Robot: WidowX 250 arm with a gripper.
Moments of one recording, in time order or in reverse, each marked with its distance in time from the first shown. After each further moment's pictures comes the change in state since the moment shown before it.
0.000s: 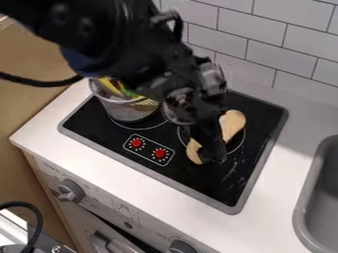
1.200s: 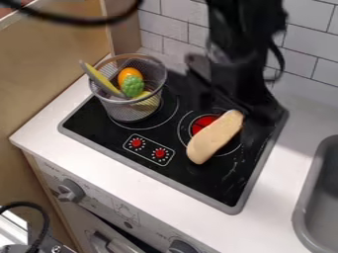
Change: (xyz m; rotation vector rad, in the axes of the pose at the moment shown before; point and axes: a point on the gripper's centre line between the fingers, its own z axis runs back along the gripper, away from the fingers) arm 0.033 -0.014 0.047 -0.109 0.166 0.195
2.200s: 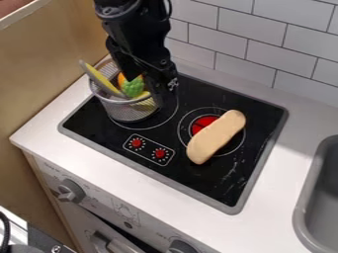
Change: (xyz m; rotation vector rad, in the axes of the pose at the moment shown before) arm -0.023 0.088 0.022 -0.079 -0.009 -0.084
